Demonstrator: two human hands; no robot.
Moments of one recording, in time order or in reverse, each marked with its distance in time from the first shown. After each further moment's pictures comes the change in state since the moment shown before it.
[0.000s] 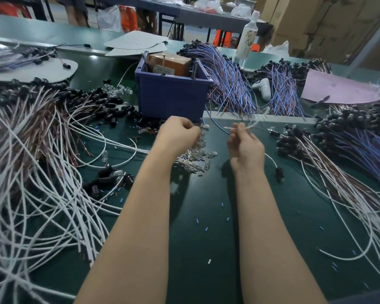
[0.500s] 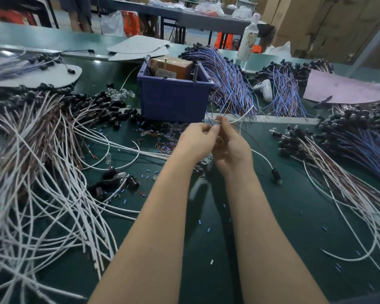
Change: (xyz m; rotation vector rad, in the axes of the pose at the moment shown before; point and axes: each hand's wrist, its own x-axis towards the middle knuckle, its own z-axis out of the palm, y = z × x) left_hand -0.009 0.017 0.022 -0.068 -0.110 0.047; right_hand -0.011 0.013 0.021 0.100 -0.171 0.163
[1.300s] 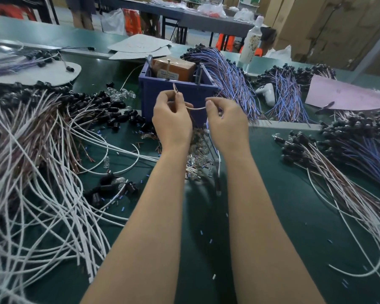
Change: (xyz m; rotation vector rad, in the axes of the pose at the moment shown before) left_hand 0.032 -0.005 -0.021 -0.456 0.660 0.155; right_hand -0.007 -0.024 0.042 -1.354 -0.068 -0.688
